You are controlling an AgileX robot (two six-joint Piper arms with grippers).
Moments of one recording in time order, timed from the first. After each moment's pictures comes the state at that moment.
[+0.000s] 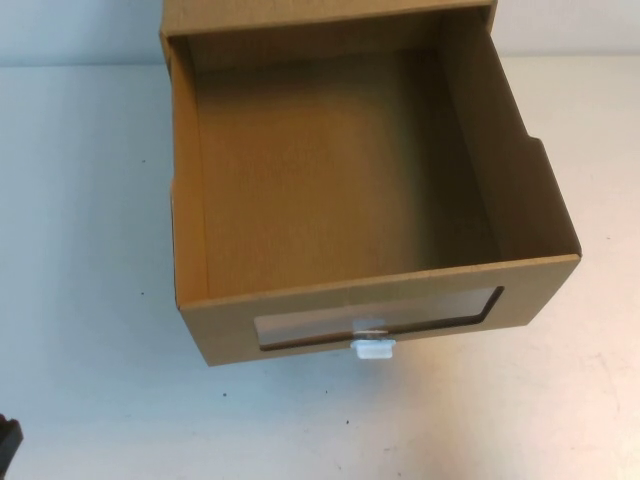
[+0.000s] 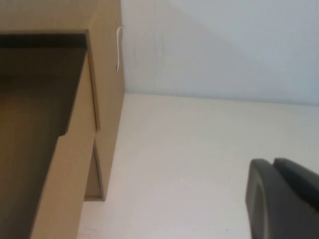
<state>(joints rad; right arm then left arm) 0.04 0.67 -0.66 0.37 0.30 -0.34 -0.27 -0.01 -0.19 -0.15 0.49 0.21</state>
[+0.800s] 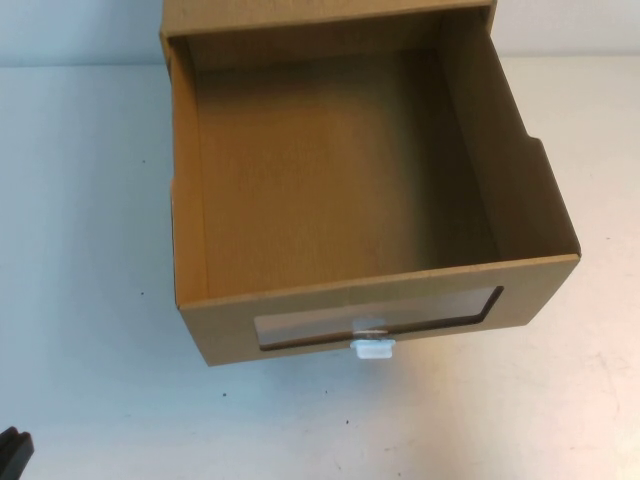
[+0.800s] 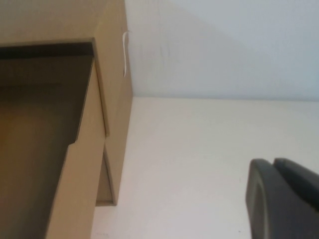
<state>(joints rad) 0.04 0.67 -0.66 0.43 0.30 -0.34 -0.27 -0.01 -0.16 -0.15 0.52 0.21</state>
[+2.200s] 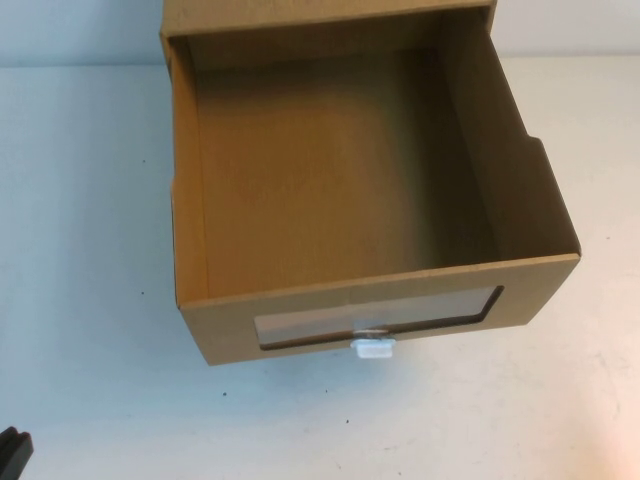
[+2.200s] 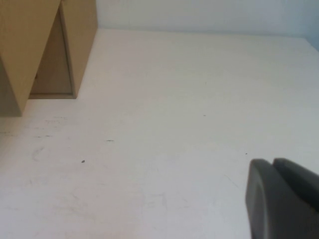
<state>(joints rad) -0.03 -0.01 0.02 0.37 0.28 -0.36 -0.27 -0.01 -0.16 -0.15 0.52 0.21</state>
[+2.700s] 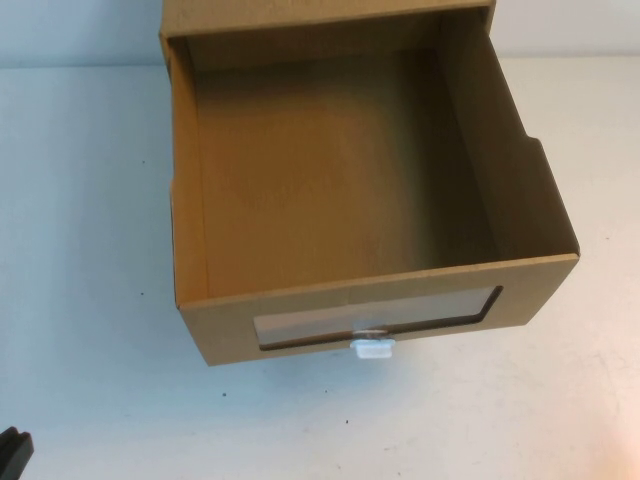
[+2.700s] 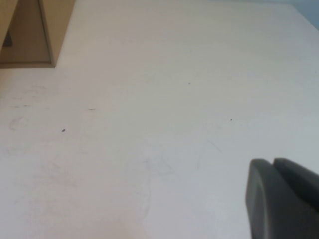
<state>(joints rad) -0.03 -0.01 0.02 0.16 0.34 -0.16 -0.27 -0.01 -0.16 -0.15 0.52 0.21</state>
